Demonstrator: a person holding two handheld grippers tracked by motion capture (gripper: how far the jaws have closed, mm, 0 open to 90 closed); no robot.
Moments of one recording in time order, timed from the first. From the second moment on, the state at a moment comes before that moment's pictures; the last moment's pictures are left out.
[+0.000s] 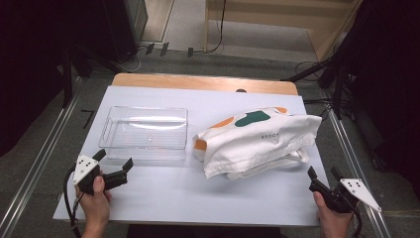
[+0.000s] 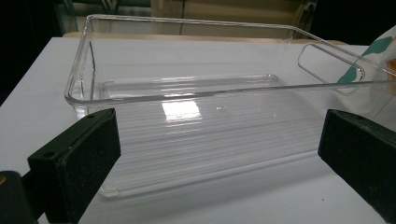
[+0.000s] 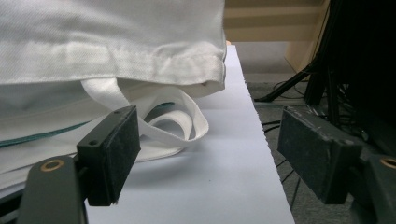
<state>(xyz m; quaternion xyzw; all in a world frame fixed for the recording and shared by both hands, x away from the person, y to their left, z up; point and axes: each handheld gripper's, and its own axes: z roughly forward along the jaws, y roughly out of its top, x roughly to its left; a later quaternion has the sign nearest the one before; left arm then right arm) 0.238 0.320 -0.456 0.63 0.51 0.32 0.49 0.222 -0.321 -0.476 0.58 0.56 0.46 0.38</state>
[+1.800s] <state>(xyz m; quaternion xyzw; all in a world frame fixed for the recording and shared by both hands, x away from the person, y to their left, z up) 0.237 0.181 -0.398 0.70 0.41 0.28 0.50 0.271 -0.320 -0.427 0.58 0.57 0.46 0.35</state>
